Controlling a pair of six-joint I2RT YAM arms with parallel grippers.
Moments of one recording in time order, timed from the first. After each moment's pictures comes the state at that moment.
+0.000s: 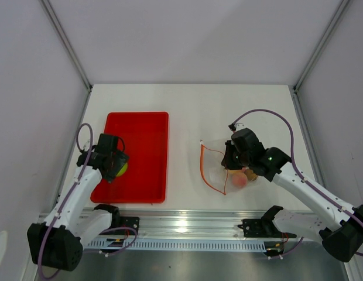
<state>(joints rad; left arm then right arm) -0.15 0.98 0.74 -0.94 -0.30 -1.12 0.71 1.05 0.96 -0.74 0.07 0.57</state>
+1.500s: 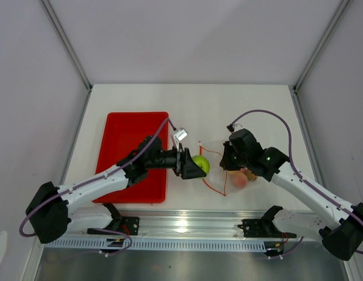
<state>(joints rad) -0.82 1.14 0.68 0.21 0.58 -0.71 0.73 1.06 0.96 -0.74 0.07 0.59</state>
